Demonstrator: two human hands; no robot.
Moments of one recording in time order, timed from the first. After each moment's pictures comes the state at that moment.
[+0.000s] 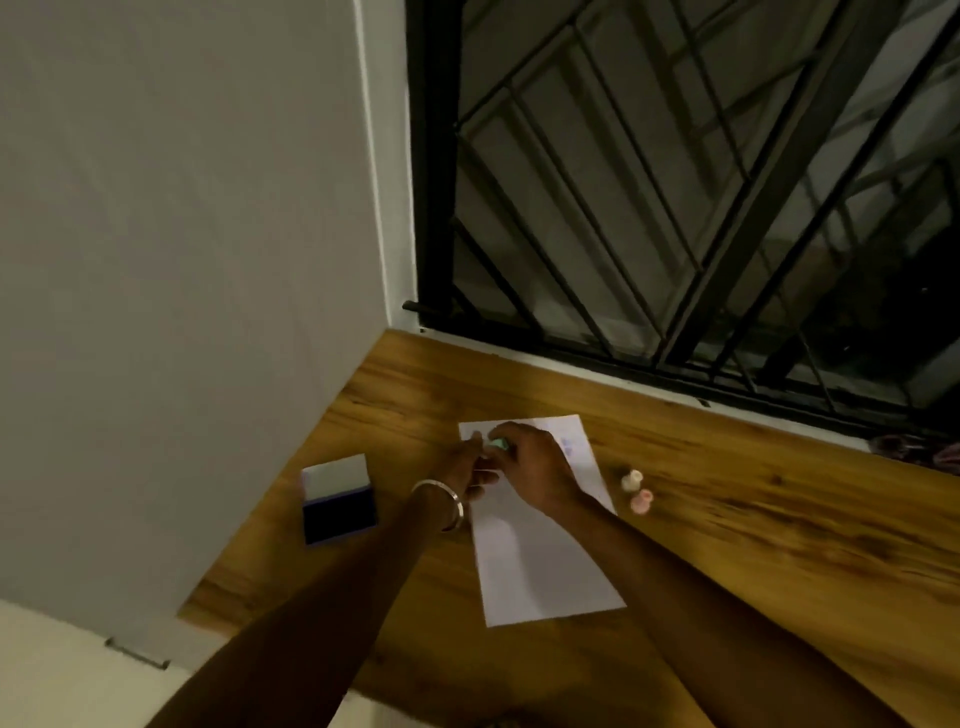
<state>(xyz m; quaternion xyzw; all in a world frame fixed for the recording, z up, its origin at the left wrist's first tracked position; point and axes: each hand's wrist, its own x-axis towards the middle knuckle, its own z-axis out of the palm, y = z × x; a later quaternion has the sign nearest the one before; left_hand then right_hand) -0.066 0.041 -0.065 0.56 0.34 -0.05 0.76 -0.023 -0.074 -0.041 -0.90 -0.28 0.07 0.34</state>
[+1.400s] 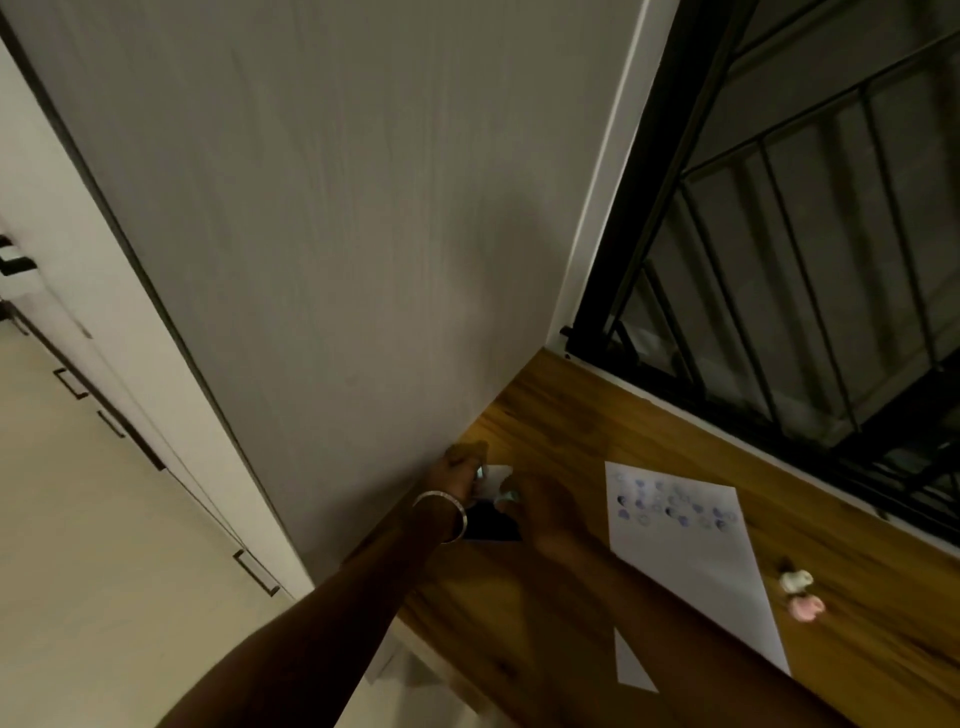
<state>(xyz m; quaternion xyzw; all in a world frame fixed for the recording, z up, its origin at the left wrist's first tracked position) -0.181 0.213 -0.068 0.49 0.46 0.15 0.73 -0.114 0.095 -0.058 -0.89 -0.37 0.21 0.18</state>
